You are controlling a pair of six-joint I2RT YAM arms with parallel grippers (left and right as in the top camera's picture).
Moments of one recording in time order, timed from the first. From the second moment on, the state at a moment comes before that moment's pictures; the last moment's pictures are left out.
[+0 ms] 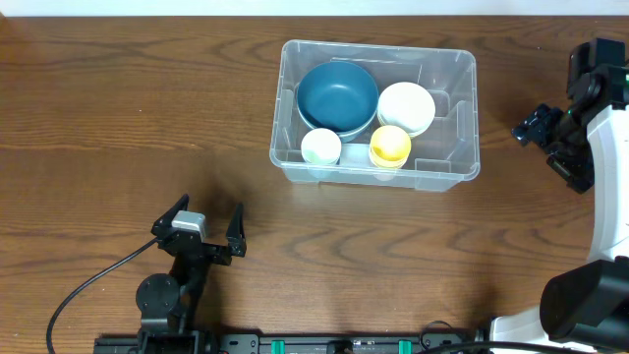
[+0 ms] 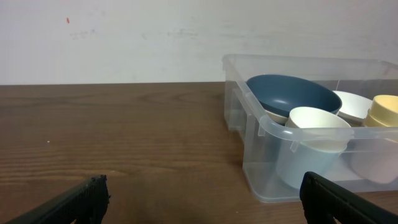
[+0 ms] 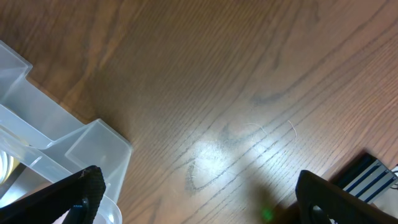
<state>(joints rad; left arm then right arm) -0.02 0.01 0.03 -0.11 0.20 -0.07 -0.21 1.68 1.64 -1.42 0.16 0.70</state>
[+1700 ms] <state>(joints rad) -0.02 0.01 0.03 -0.11 0.20 -0.07 -0.15 0.16 0.36 -0.61 0.21 0.70</state>
